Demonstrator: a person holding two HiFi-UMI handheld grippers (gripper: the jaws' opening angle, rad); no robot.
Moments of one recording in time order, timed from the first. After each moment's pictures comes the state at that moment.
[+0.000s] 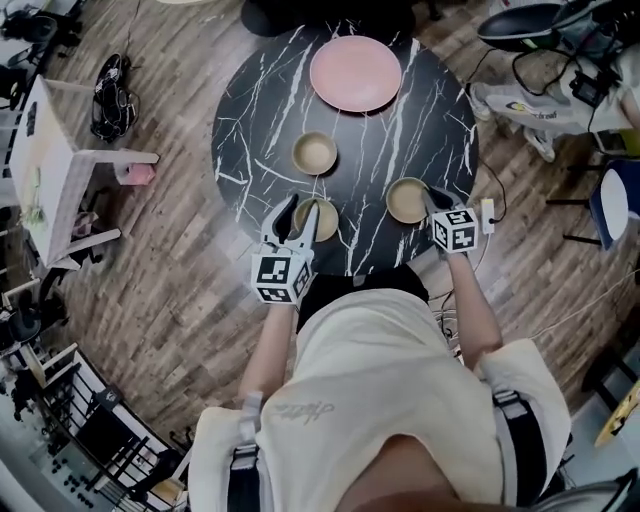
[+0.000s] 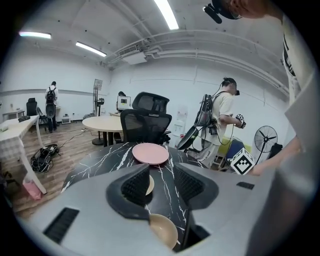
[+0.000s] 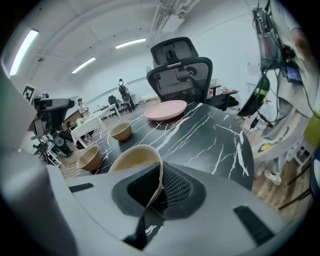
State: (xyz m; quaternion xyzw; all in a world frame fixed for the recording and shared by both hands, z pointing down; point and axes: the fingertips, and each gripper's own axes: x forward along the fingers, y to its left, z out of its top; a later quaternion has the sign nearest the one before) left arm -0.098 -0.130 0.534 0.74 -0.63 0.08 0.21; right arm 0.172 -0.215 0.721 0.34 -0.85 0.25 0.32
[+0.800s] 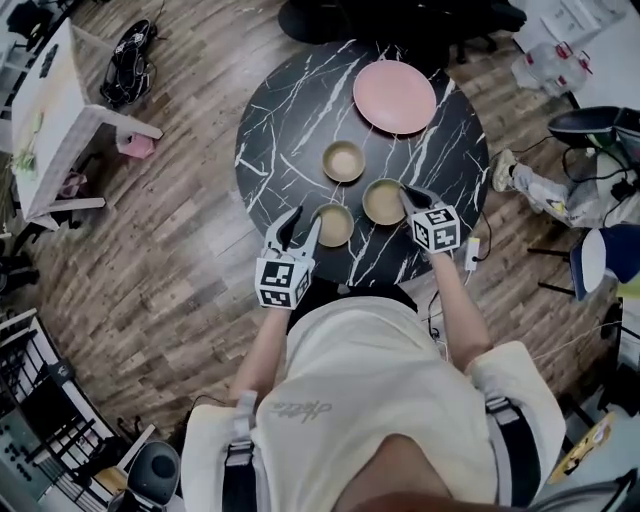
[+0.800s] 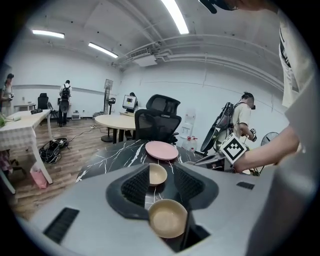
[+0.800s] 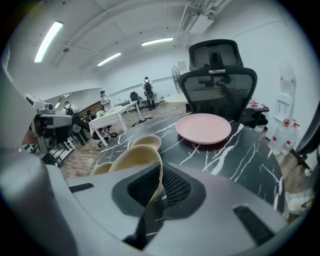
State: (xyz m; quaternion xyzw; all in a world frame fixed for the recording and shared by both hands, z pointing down) left arm -0.147 -0.087 0.549 0.71 -0.66 0.05 0.22; right arm 0.036 -0.227 0.675 0.24 -0.89 0.19 0.33
